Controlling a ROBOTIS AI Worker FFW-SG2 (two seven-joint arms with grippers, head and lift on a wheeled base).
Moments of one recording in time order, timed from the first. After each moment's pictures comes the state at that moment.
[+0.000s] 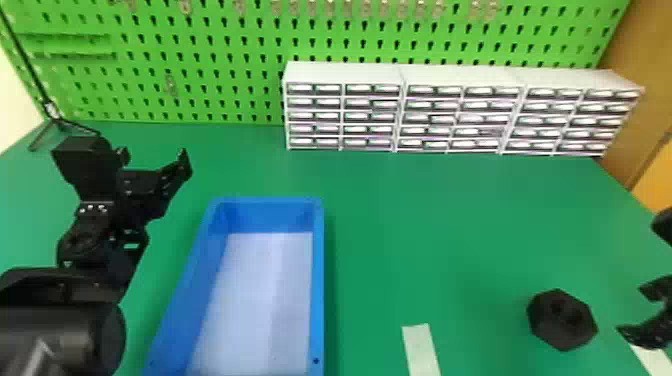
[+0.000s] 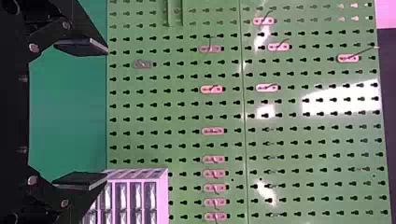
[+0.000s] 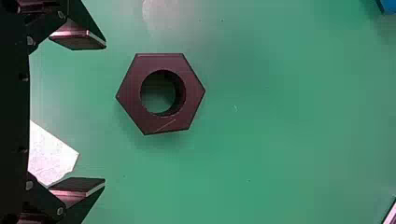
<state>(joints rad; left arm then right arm) -0.04 0.17 0.06 -1.78 0.13 0.19 0.01 0.08 -0.73 -0.16 -1.86 0.38 0.93 1.27</state>
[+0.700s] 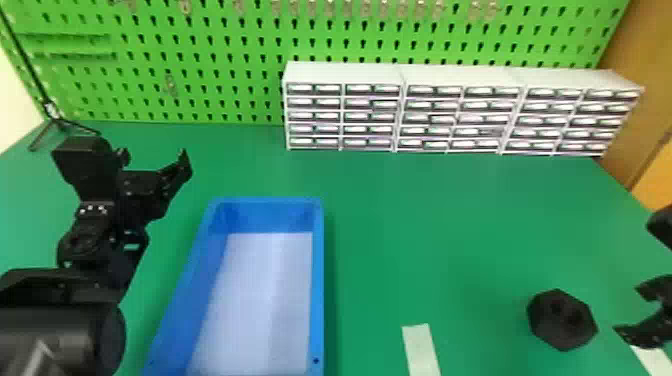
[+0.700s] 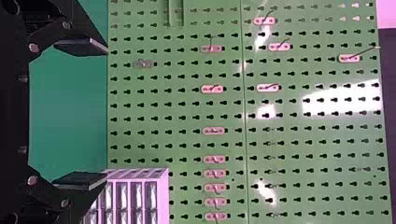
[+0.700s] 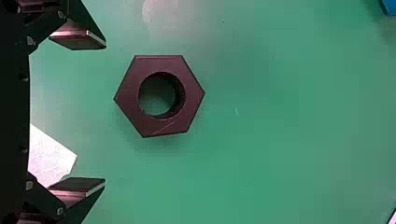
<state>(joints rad) -0.04 0.17 0.06 -1.78 0.13 0.19 0.01 0.07 -0.73 -0.15 -1.86 0.39 0.93 1.28</state>
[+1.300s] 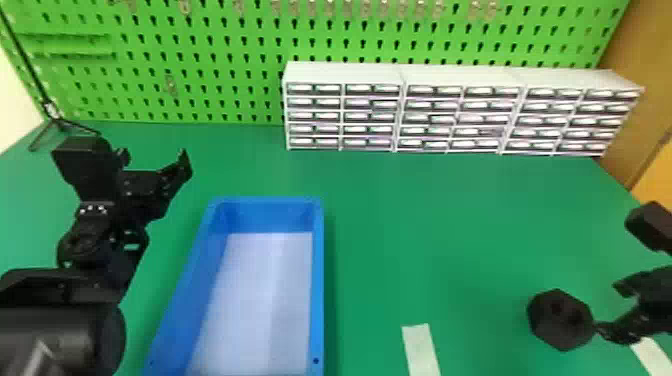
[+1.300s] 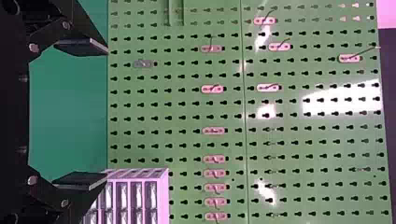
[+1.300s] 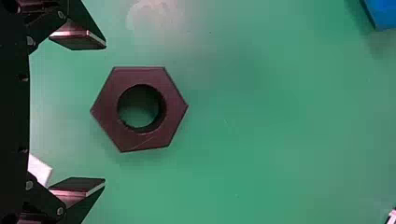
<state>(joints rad) -0.04 0.17 0.06 -1.78 0.13 0.19 0.01 0.03 -0.70 -0.09 -1.86 0.39 0.93 1.28</state>
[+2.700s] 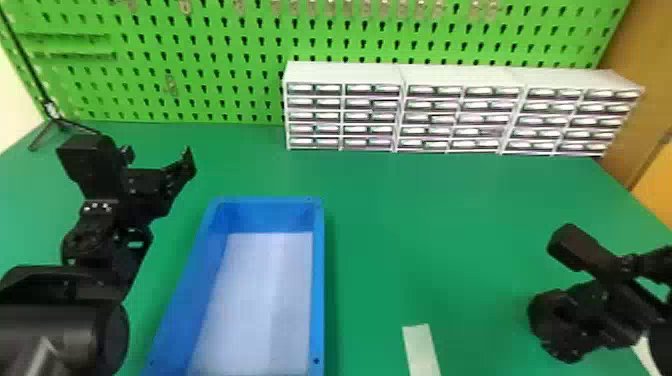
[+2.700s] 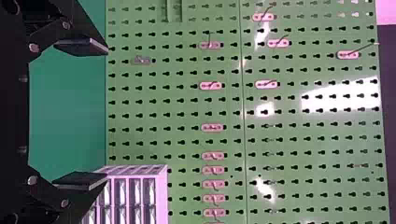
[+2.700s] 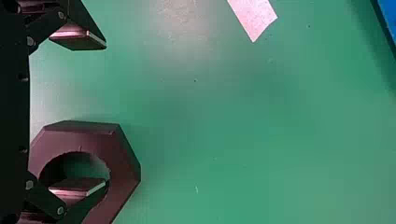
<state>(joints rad) -0.05 0.17 0.05 -1.78 0.13 0.19 0.01 0.00 -0.58 0.07 -1.87 0.64 0.91 1.36</state>
